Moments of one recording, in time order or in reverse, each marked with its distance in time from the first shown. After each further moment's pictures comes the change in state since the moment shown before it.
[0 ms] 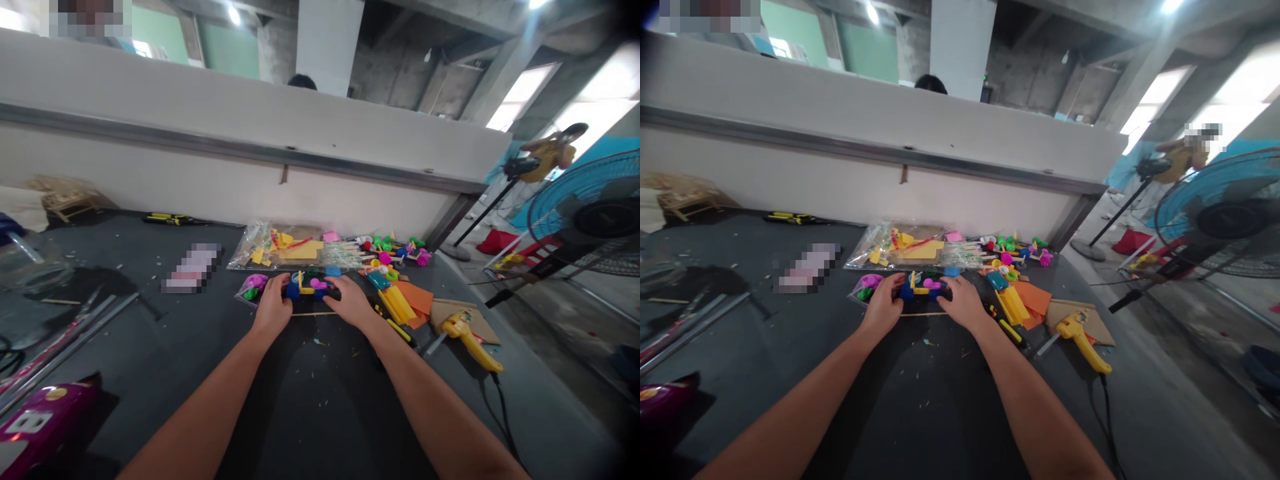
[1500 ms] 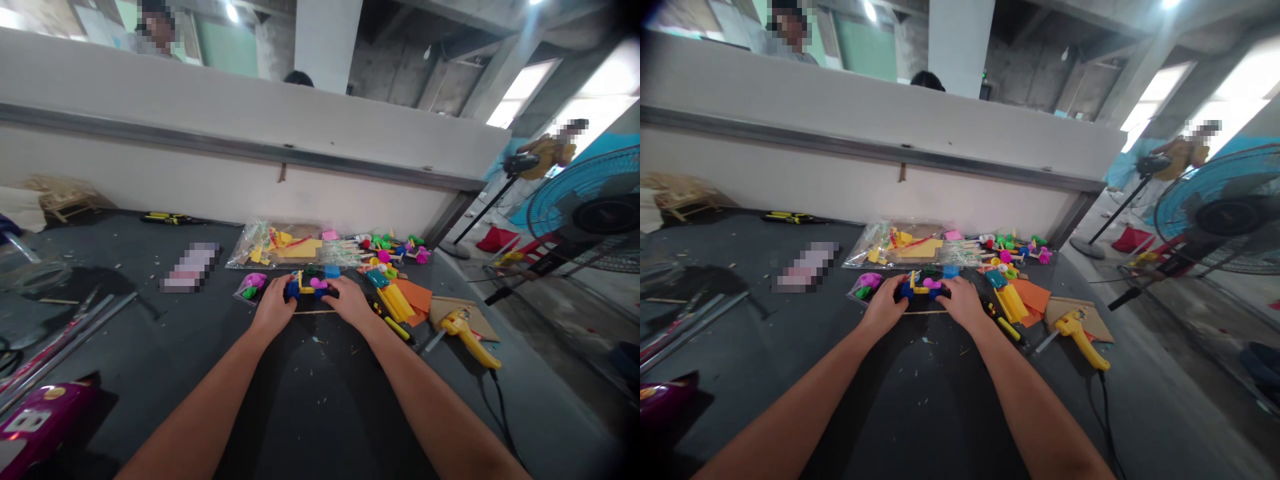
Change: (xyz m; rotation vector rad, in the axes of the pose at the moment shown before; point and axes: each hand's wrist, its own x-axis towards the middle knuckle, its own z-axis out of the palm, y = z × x) left_hand -0.001 0.014 -0.005 0.165 -0.105 0.019; right_hand -0.001 0.003 0.004 -0.040 -0.028 0.044
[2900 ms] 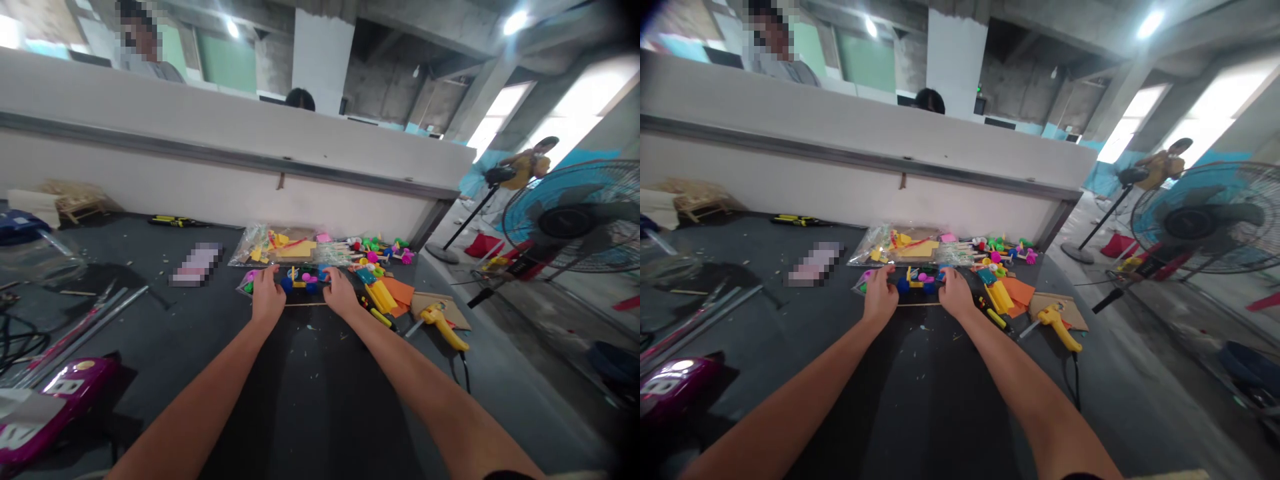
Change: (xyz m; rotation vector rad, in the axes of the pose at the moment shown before) left_hand -0.005 0.018 -0.010 0.054 0.326 -0.010; right_hand -0.006 -0.005 -0.001 0.007 0.184 -0.033
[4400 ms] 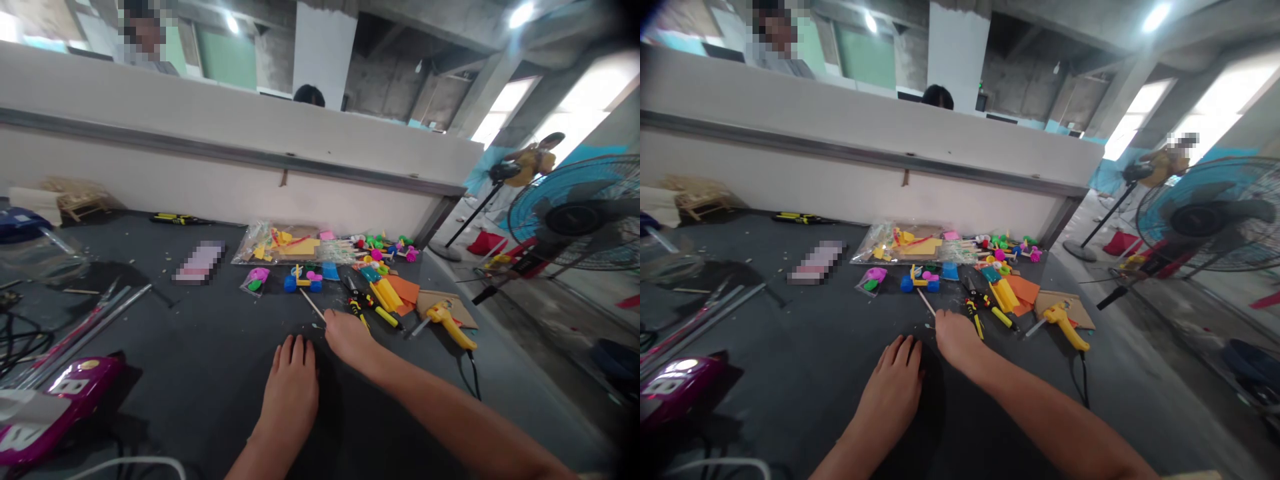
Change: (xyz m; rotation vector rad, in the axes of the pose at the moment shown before) left_hand -0.136 0.076 -0.053 0.620 -0.556 0.269; right_hand -0.069 -0.079 -0.039 -0.502 -0.563 0.003
